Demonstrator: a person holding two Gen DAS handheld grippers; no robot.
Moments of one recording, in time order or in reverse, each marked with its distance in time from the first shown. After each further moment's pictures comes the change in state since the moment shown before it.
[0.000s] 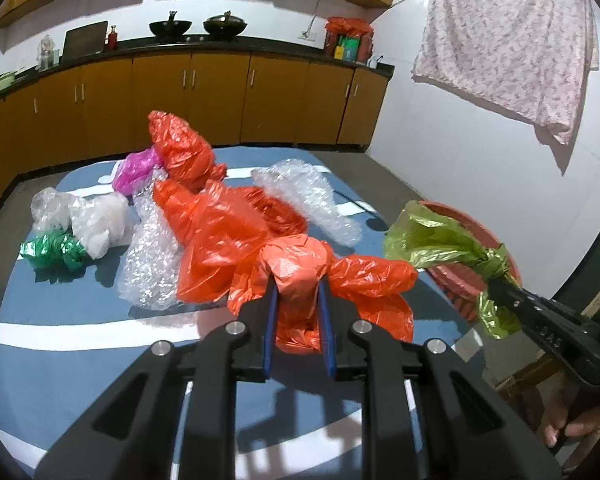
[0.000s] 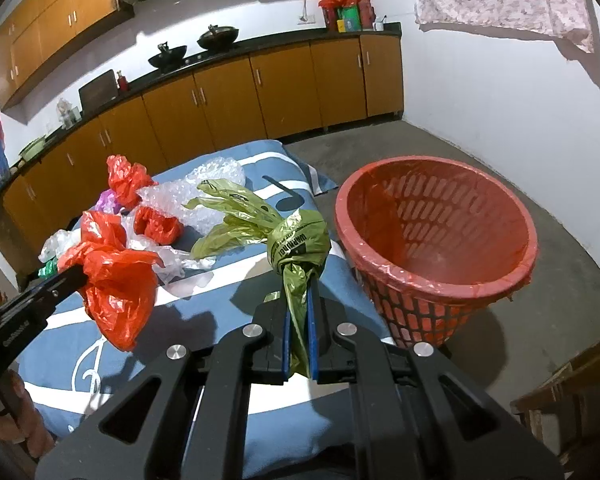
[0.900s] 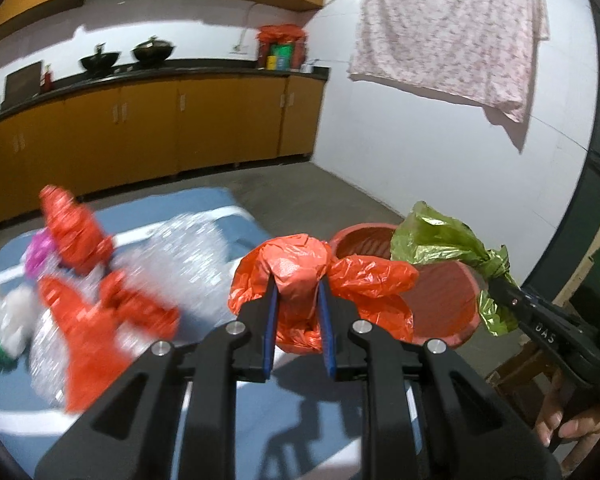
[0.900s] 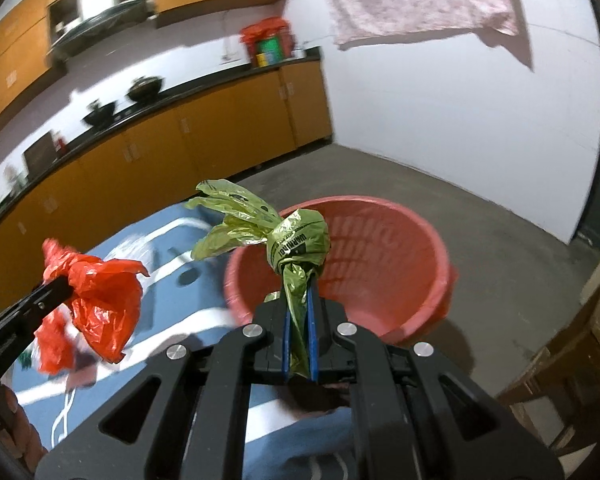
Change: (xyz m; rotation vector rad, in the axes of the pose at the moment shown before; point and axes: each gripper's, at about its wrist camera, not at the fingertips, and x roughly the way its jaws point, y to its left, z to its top) left arm 0.057 -0.105 0.058 0.168 -0.039 -0.155; right arm -0.008 -0.091 0.036 0.218 -0.126 -0.201
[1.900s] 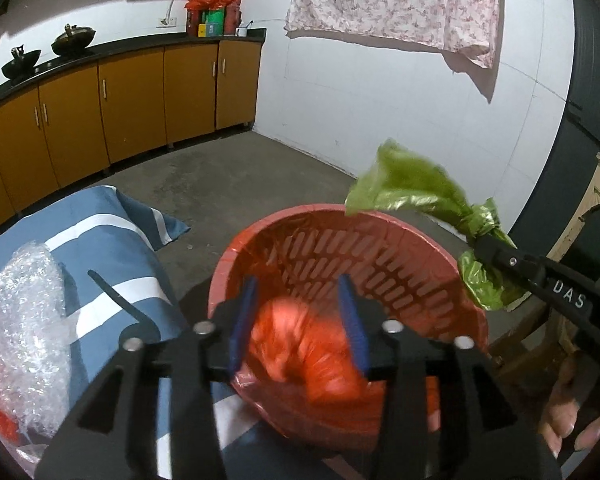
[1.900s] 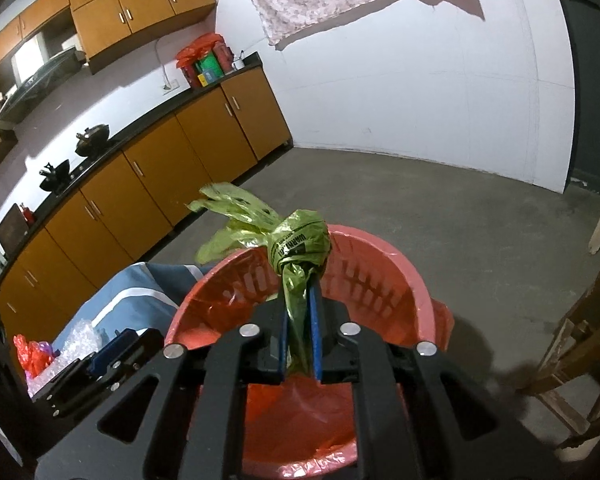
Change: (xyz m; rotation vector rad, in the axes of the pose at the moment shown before) left arm 0.163 -0.074 0.015 0.112 0.130 -0.153; right arm 0.066 -0.062 0.028 0.201 -0.019 -0.028
